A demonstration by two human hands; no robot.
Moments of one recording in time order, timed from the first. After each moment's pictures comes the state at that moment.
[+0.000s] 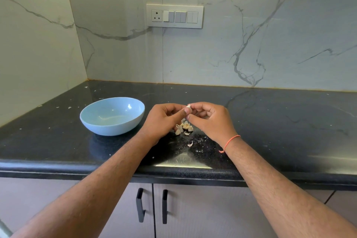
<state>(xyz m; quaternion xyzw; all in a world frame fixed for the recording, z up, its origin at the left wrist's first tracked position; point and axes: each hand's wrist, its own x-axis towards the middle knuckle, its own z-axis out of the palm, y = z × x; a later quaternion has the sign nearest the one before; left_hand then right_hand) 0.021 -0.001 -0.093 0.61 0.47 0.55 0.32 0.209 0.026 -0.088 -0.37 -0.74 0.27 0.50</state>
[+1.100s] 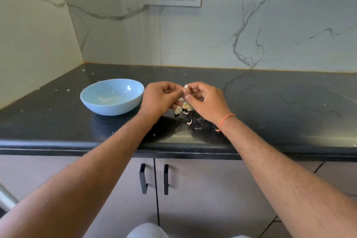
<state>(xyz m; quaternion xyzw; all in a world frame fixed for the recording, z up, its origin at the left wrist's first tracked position) 0.025 -0.011 -0.087 0.58 0.49 0.57 0.30 0.203 0.020 -0.090 -0.39 -0.77 0.20 0.46</state>
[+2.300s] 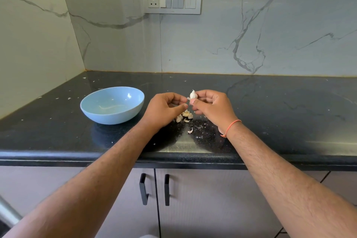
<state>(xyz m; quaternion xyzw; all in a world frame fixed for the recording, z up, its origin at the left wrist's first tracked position) 0.020 0.001 -0.098 0.64 0.52 0.51 0.25 0.208 0.032 -0.092 -0.40 -0.66 0.38 0.51</state>
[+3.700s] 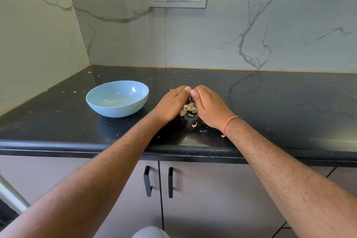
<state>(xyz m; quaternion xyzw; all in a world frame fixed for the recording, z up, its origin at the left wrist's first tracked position) 0.035 -0.009 -0.086 0.68 0.51 0.46 0.27 0.196 0.027 -0.094 -0.38 -0.85 0.07 0.35</state>
